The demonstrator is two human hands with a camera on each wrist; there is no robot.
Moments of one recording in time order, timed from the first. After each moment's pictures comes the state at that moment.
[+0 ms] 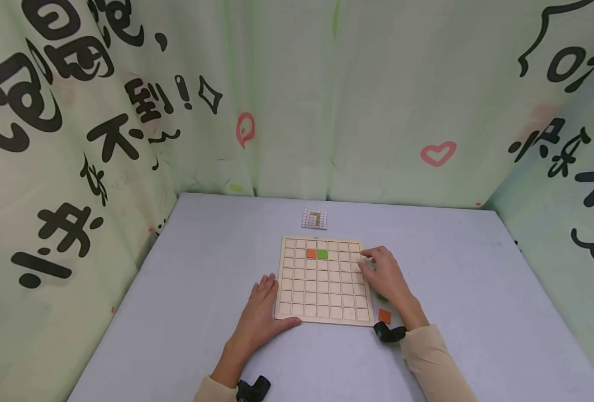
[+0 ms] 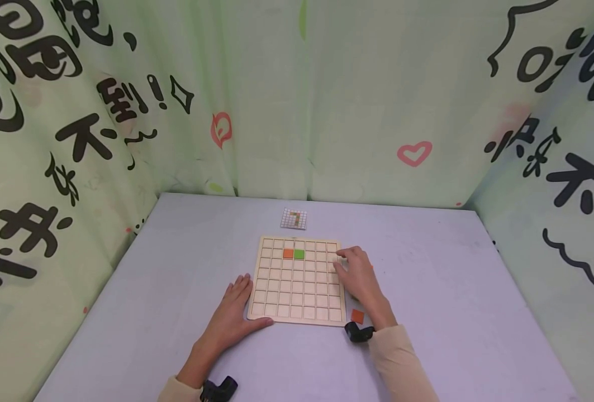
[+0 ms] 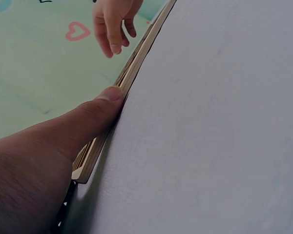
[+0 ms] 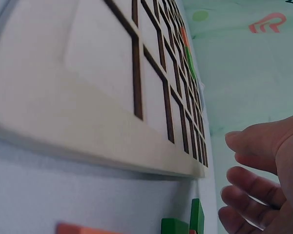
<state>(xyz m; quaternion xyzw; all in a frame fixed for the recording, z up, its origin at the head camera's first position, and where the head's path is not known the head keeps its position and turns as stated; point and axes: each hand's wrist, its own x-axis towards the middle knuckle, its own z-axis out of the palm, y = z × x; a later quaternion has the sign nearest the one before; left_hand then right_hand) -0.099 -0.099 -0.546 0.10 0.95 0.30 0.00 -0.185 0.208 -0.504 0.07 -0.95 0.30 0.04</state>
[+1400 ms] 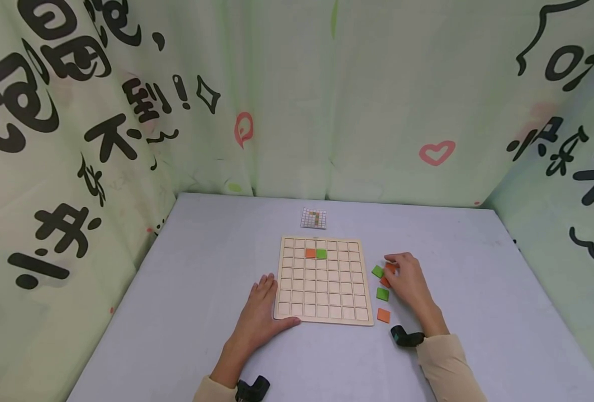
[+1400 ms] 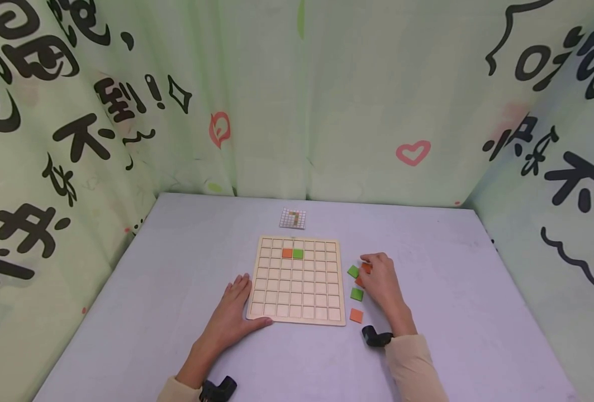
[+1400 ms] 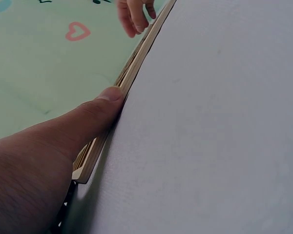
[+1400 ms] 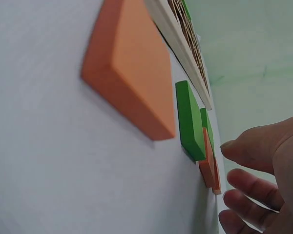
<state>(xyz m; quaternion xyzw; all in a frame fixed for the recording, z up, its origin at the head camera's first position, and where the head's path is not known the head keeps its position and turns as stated) -0.096 -0.098 -0.544 0.10 0.95 0.30 0.00 -0.177 0.255 -0.513 0.01 -0.96 0.28 0.05</state>
